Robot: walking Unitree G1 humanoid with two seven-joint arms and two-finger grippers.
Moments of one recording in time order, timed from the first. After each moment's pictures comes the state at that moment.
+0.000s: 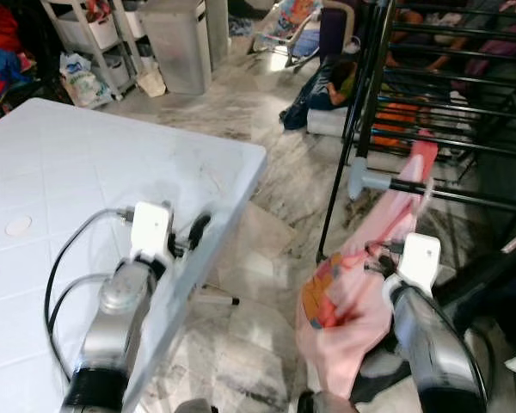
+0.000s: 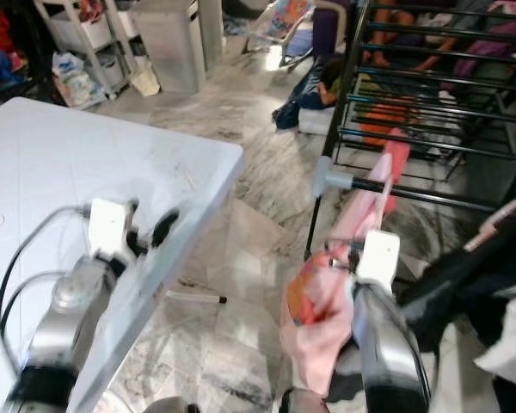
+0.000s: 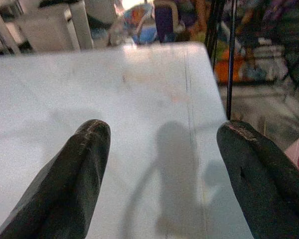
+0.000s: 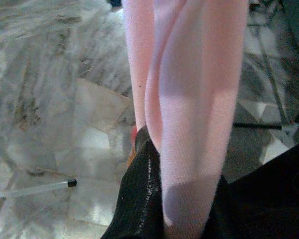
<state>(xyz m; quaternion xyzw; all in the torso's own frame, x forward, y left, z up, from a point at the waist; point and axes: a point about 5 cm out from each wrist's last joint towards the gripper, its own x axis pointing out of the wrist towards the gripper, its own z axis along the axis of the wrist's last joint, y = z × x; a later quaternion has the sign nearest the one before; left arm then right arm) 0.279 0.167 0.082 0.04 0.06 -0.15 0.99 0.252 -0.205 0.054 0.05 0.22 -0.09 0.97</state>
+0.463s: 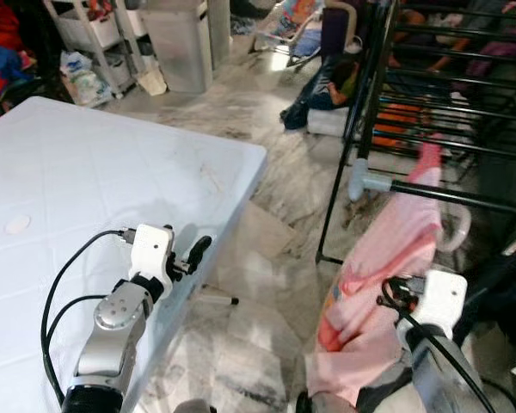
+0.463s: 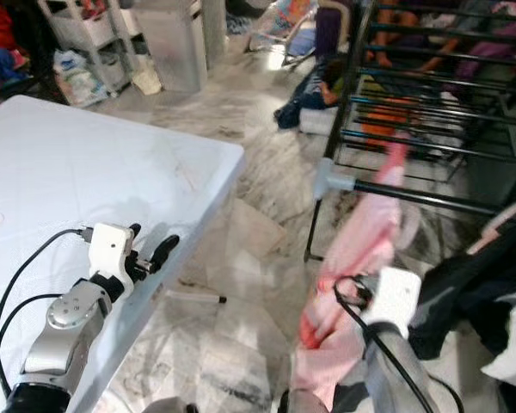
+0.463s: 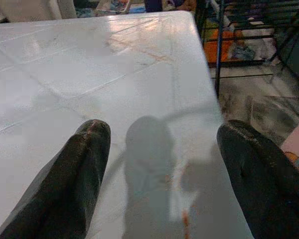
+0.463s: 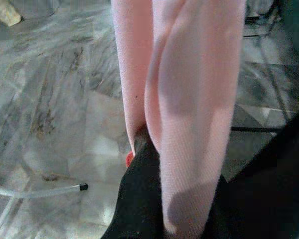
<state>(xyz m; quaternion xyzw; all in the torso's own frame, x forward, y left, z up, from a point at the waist) 0.267 0.167 0.068 0.04 0.09 -0.17 0.98 0.197 -0.209 0.056 0.07 0.19 -0.09 0.98</state>
